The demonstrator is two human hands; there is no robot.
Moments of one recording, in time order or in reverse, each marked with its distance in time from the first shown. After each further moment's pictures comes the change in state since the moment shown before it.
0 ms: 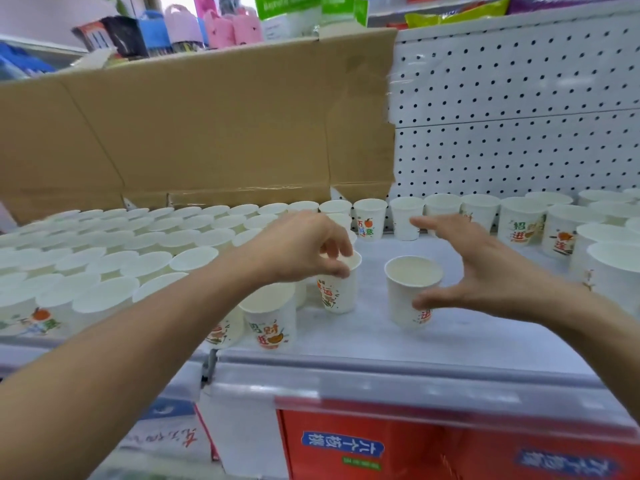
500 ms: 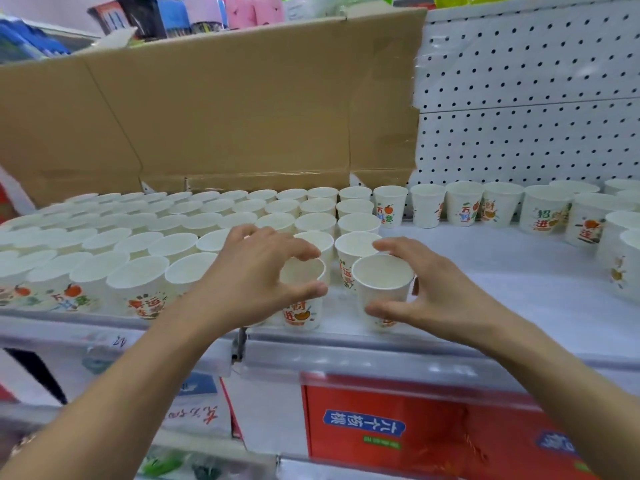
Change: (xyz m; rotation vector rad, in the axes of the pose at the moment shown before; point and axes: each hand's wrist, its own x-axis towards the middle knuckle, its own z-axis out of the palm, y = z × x) left_hand -0.094 -0.031 0.008 0.115 0.159 -0.114; right_hand 0.003 -0.049 0.075 0.173 0.066 -0.089
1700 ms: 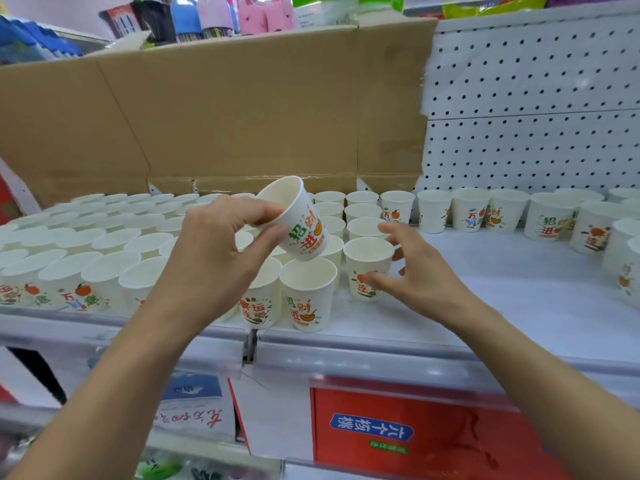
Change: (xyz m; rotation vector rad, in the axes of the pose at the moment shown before) left_hand -0.025 -0.007 -0.033 -0.363 0.488 -0.044; right_hand 0.036 0.002 0.025 0.008 0.116 0.116
